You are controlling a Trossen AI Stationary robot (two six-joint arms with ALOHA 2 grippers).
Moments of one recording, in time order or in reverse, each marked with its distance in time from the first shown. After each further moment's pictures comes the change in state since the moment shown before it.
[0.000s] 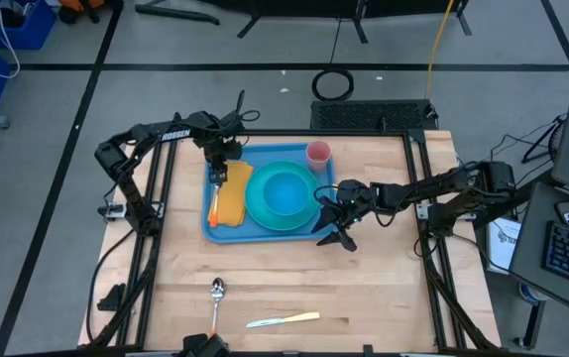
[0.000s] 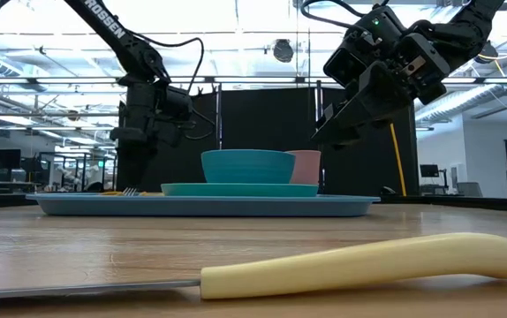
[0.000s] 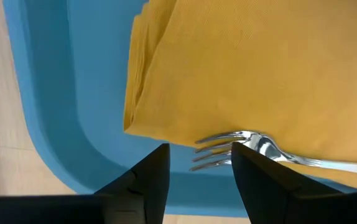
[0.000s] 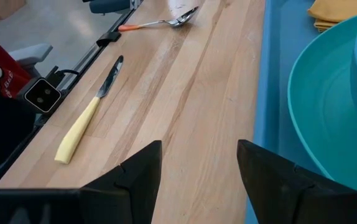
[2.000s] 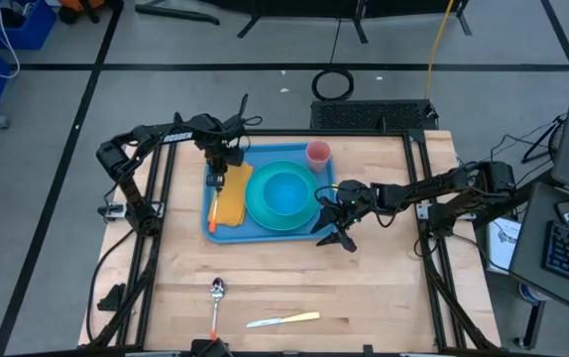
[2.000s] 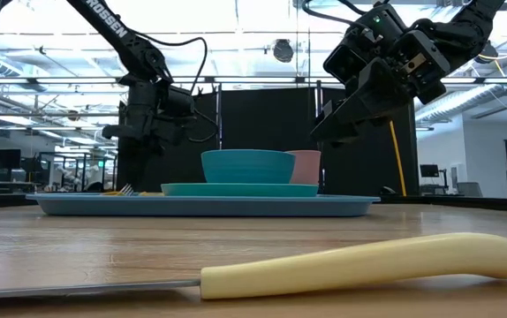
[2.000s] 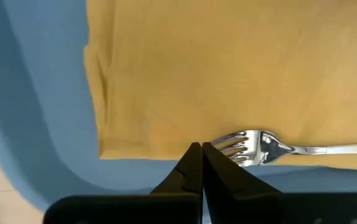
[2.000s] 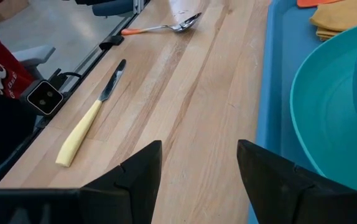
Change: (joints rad) left arm -0.028 0.006 0.004 -0.018 0.035 0.155; right arm 0.006 0.000 -0.001 0.023 0.000 -0.004
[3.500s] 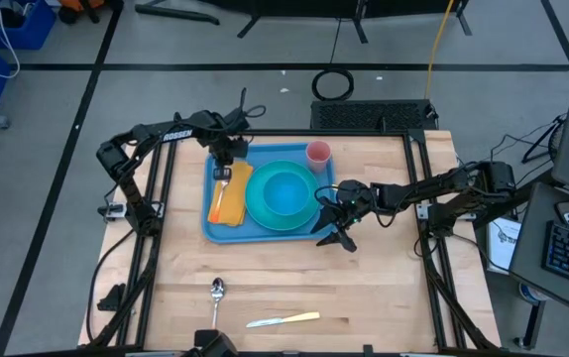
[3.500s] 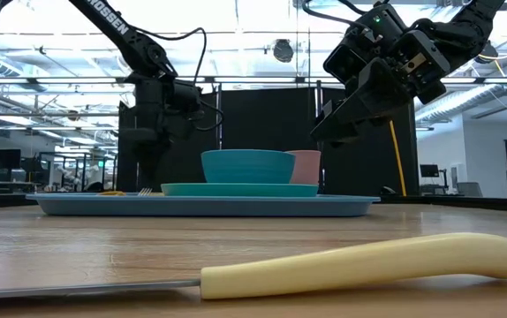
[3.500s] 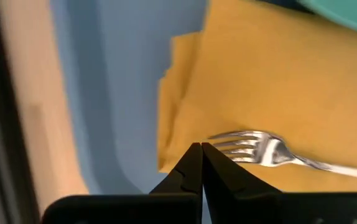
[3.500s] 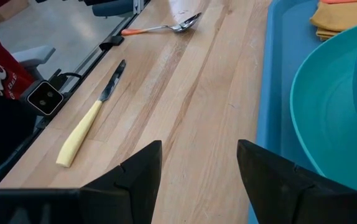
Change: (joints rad) left arm 0.000 0.000 0.042 0.098 -0.066 -0.066; right arm 0.000 0.000 0.000 0.000 0.000 0.003
